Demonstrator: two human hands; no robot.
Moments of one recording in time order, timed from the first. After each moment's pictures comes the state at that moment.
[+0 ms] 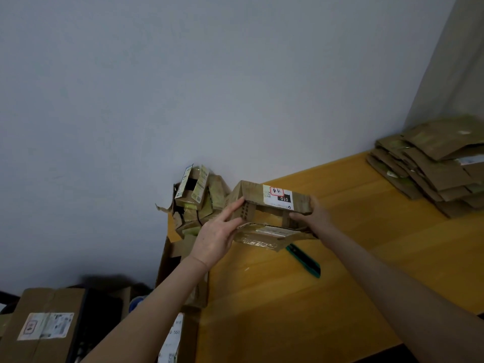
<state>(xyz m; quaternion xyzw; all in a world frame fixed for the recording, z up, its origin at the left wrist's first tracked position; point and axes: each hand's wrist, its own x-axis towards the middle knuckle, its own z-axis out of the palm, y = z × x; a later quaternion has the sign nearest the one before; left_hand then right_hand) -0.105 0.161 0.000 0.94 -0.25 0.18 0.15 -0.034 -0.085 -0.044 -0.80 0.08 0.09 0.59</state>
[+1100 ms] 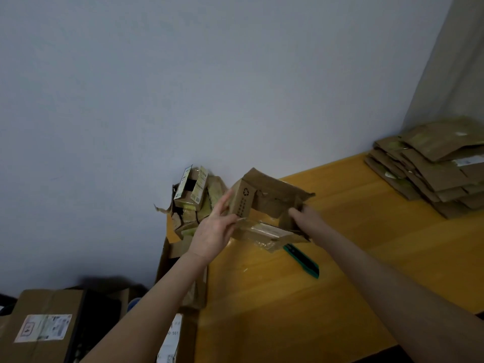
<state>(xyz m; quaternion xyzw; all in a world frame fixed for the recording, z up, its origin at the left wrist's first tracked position) -0.097 0.164 0.000 0.96 -0.18 0.11 0.17 -0.040 -0.069 -0.026 -0.81 0.10 0.18 0.55</state>
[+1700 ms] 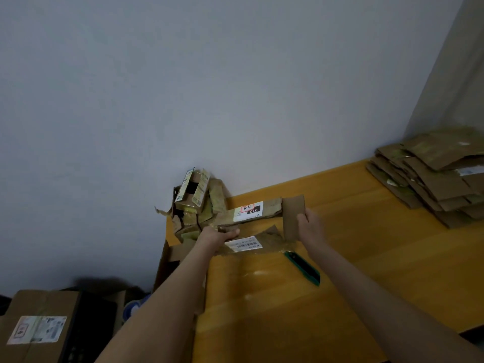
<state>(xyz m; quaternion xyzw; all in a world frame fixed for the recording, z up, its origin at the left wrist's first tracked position) -0.056 0.175 -0.041 0.81 0.34 -0.17 0.45 -0.049 -0.053 -0.037 -0.79 0.11 0.03 0.60</state>
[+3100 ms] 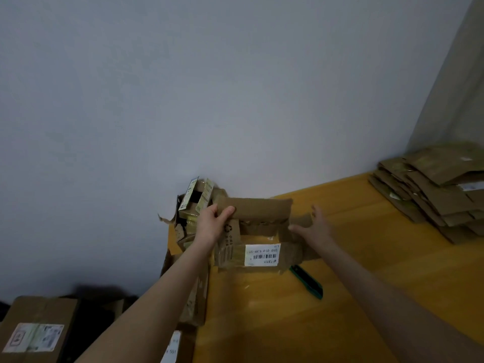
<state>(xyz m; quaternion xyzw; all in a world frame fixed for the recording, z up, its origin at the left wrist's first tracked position) -0.049 0.172 0.007 0.81 0.14 0.07 0.56 -0.033 -0.069 -0.019 -0.84 0.09 0.05 0.53</state>
